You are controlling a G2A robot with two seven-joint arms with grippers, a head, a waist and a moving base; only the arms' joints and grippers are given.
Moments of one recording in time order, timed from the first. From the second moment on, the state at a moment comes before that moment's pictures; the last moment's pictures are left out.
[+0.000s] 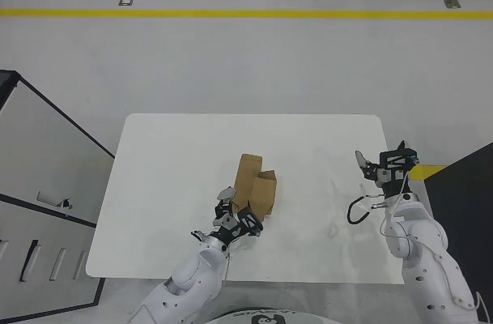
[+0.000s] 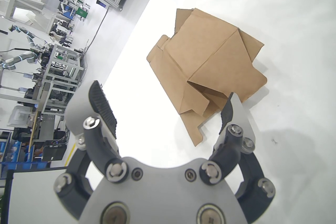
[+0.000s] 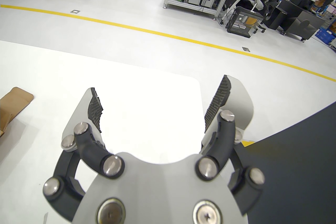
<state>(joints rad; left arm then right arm) 1.70 -1.22 -0.94 -1.74 2.20 0.13 -0.20 -1.73 -1.15 1.60 -1.80 -1.33 0.00 0.00</state>
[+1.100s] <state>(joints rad) 1.60 -1.27 -0.89 -1.59 2.19 0.18 -0.26 -1.73 -1.15 1.60 -1.80 -1.33 0.00 0.00</state>
